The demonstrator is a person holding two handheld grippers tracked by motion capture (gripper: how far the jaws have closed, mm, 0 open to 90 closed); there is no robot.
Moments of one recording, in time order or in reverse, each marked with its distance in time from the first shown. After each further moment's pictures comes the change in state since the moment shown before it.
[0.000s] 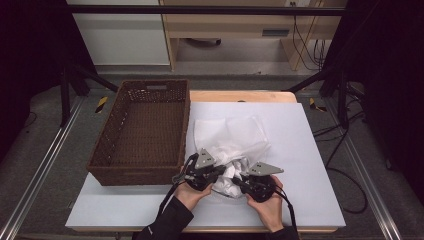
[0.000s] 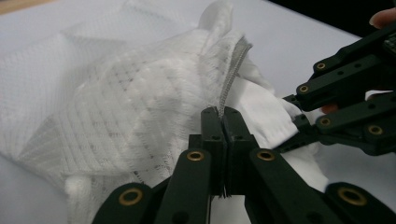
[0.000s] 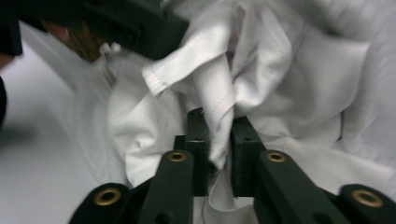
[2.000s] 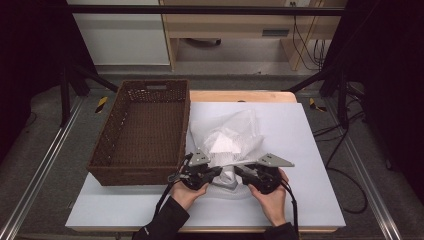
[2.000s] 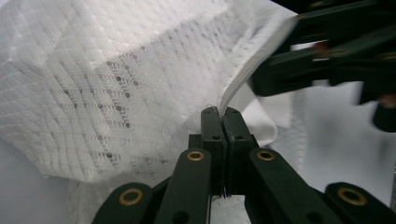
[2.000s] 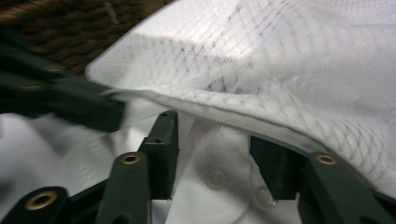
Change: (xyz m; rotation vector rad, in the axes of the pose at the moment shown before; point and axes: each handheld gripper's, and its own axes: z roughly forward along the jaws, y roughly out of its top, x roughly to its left) left arm 0.017 -0.016 0.008 0.042 -0.032 -0.068; right arm -0.020 0.010 -0.008 -0.118 -0.053 0.100
